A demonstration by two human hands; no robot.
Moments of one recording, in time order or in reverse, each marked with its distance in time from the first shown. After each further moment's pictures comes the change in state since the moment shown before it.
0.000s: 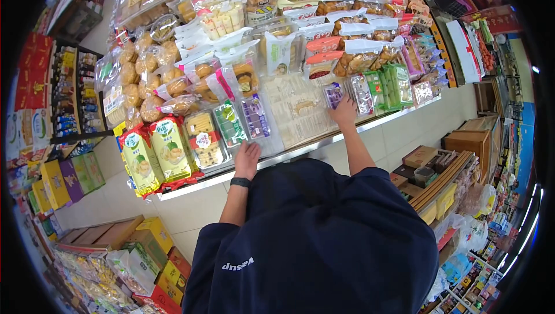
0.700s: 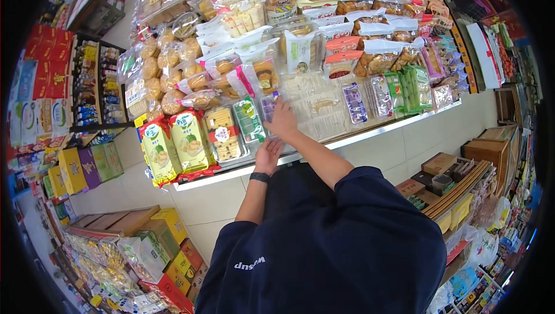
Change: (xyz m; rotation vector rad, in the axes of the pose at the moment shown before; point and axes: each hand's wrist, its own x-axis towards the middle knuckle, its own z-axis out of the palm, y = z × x) left_hand -0.005 -0.009 0.013 0.000 -0.081 0.018; right_hand -0.115 -0.221 0.051 0.267 -0.306 -0.422
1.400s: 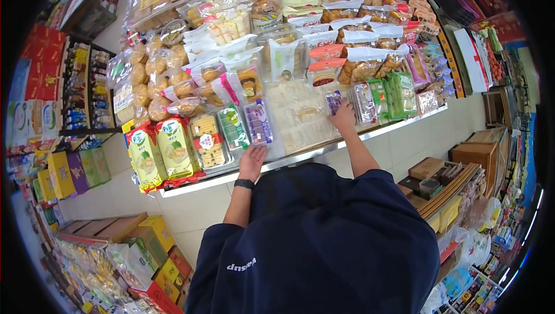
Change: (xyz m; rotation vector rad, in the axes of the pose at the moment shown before) left_hand 0.003 0.000 -0.003 -0.037 0.008 0.007; right_hand 0.013 0.240 -0.115 -0.246 0.230 0.378
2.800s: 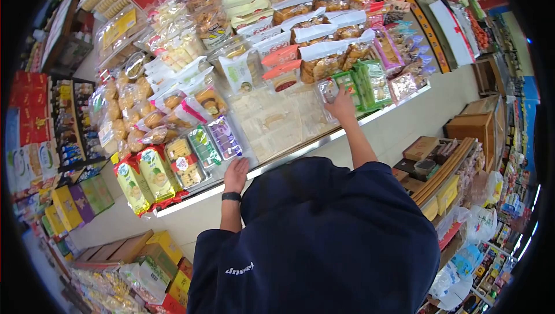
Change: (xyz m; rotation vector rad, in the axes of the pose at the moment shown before) left_hand 0.012 -0.034 0.007 0.107 0.082 -0.043; right_hand 0.039 0.083 -0.086 0.083 0.076 0.009
